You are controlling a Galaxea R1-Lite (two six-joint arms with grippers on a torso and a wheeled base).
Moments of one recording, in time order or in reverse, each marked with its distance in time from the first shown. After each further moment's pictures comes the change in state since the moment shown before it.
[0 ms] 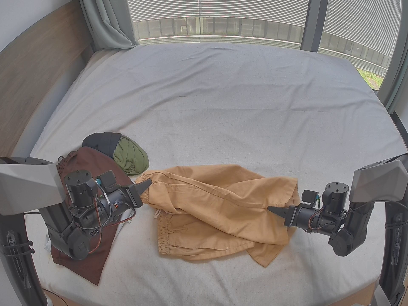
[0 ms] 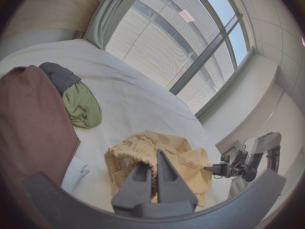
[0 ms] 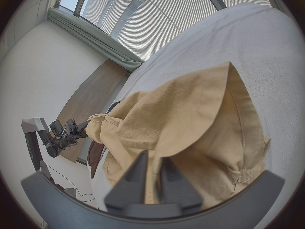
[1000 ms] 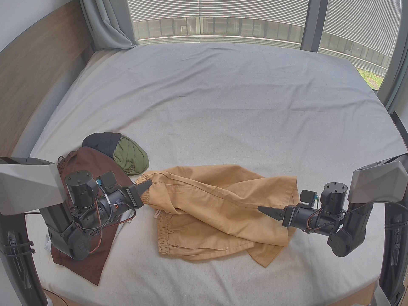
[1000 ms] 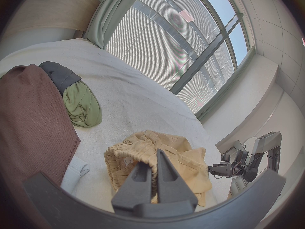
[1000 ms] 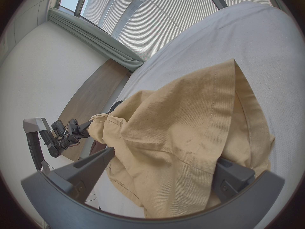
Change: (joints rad) left arm -0.001 0.005 0.000 0.000 0.000 0.000; right arm 0.015 0.000 -0.005 -0.001 0.004 0.009
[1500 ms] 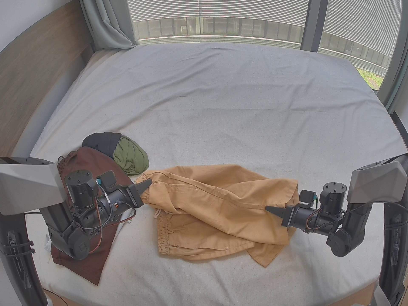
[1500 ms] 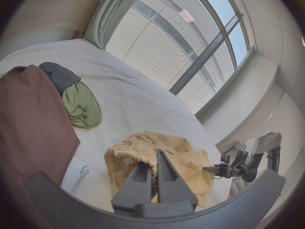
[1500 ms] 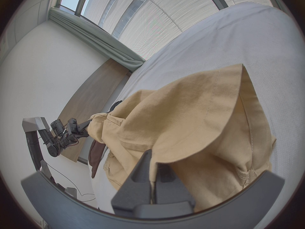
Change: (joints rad) left arm 0.001 0.000 -0.005 0.000 0.000 0.000; right arm 0.002 0.008 -0.009 0.000 -0.004 -0.005
